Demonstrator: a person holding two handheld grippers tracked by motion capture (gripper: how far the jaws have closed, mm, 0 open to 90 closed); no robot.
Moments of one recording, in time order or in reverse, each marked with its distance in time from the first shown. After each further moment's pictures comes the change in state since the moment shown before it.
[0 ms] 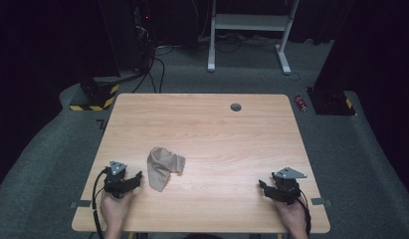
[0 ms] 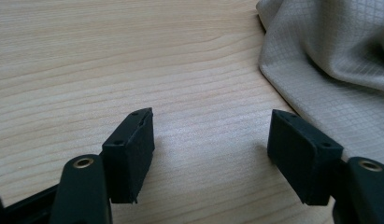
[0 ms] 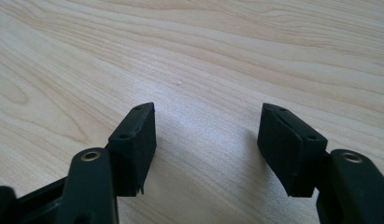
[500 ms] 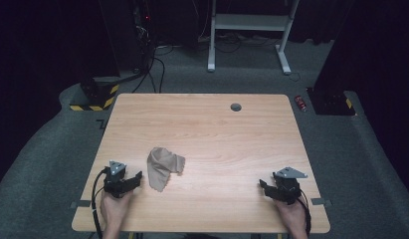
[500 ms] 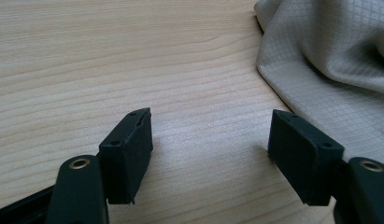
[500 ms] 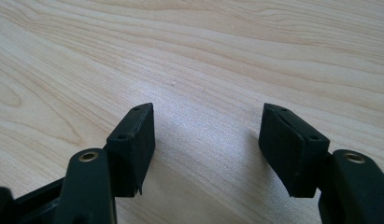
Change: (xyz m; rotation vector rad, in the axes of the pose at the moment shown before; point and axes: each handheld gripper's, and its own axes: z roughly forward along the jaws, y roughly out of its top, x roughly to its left) left arm 0.001 0.000 0.000 -0.005 -0.022 -0.012; right arm -0.001 0.000 0.000 0.000 -0.007 0.010
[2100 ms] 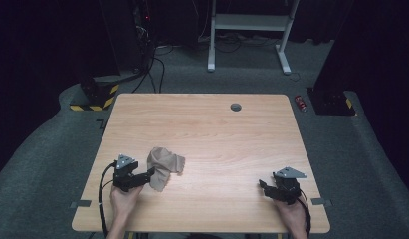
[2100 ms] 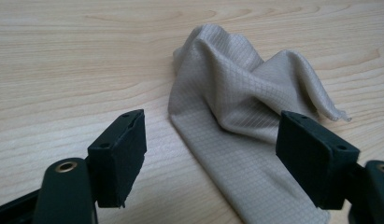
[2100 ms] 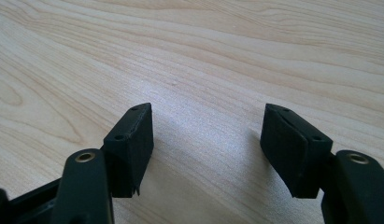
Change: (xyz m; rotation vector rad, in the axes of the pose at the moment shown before) left arm -0.027 0.028 -0.002 -0.052 -0.171 -0.024; right arm 0.000 0.000 0.000 0.003 0.002 -0.004
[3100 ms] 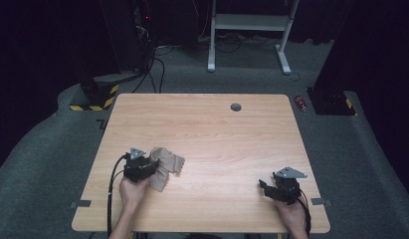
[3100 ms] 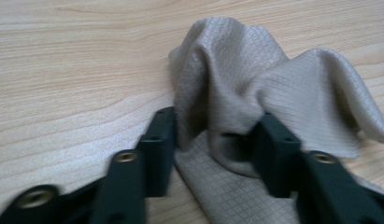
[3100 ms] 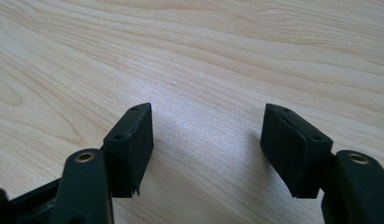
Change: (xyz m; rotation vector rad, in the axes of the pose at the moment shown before) left arm -0.001 0.011 0.042 0.073 0.017 0.038; right arm 0.000 0.000 0.000 0.000 0.001 0.000
